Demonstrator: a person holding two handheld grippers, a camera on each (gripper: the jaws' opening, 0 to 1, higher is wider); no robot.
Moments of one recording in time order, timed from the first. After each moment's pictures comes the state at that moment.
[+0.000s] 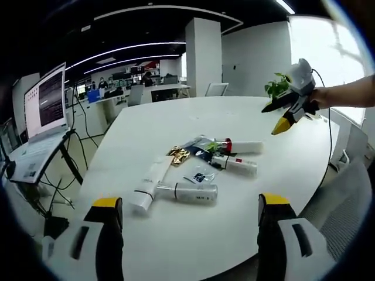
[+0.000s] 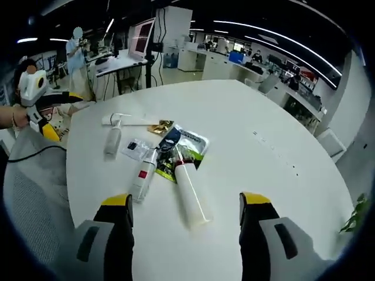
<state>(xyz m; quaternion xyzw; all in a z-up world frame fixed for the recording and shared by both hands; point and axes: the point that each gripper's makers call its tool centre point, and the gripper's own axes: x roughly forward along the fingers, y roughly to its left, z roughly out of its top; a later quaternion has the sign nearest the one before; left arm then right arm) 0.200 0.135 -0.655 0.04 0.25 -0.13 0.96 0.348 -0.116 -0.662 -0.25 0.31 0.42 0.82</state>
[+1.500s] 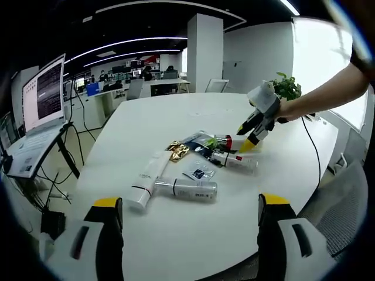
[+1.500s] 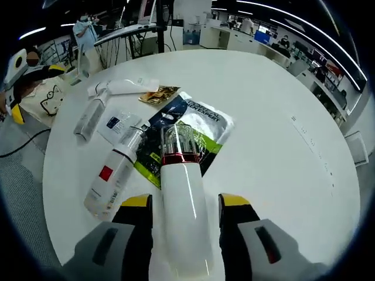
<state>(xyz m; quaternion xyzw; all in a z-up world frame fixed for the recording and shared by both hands) 0.202 0.138 -0.665 0.02 0.27 -0.13 0.95 0.396 -0.076 -0.762 -0.29 0.37 0.48 0.74</state>
